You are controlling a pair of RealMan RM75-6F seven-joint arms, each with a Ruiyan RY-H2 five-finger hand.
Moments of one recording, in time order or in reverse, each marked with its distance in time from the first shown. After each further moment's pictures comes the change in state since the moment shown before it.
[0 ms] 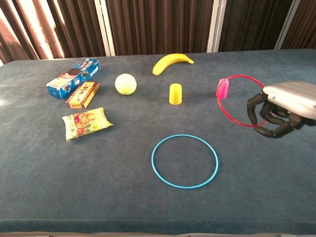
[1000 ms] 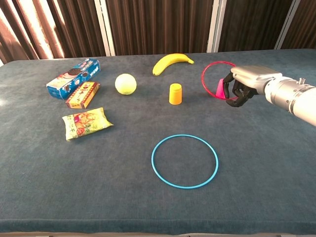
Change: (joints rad) left arm -0.004 -0.004 0.004 0.016 -0.010 -0.026 -0.024; right arm 0.287 -0.278 0.183 0.519 0.272 -0.242 0.041
